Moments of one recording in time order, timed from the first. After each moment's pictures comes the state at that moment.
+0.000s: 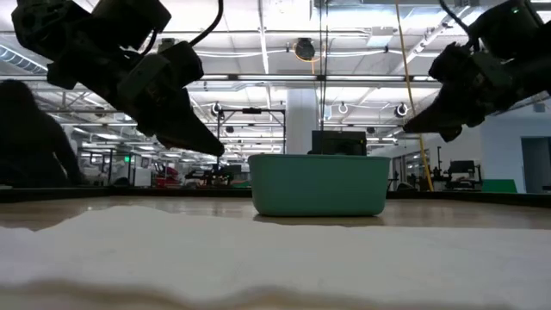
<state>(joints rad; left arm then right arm) -0.17 1.49 0.49 0.45 -0.19 -0.25 -0.12 0.60 0.13 0.09 0.02 0.24</state>
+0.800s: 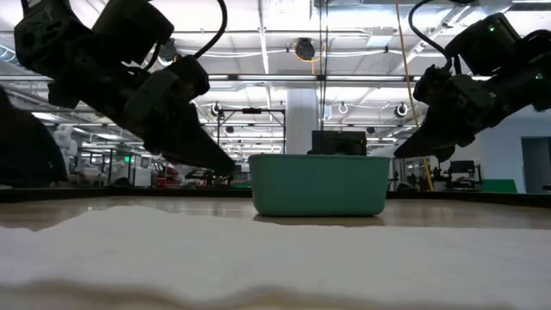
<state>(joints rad) -0.20 1.65 0.50 0.63 -0.21 -0.29 -0.10 0.92 0.13 0.30 0.02 0.32</state>
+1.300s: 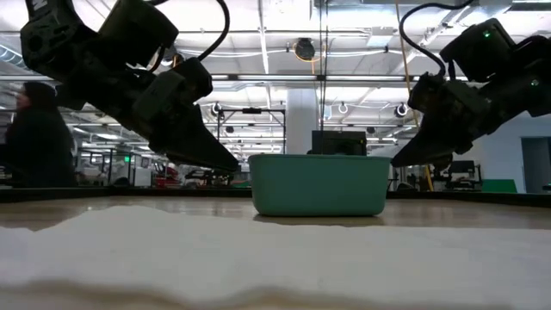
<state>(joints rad) -0.17 1.65 0.50 0.65 -0.18 -0.28 -0.07 1.07 0.13 0.42 0.02 0.39</state>
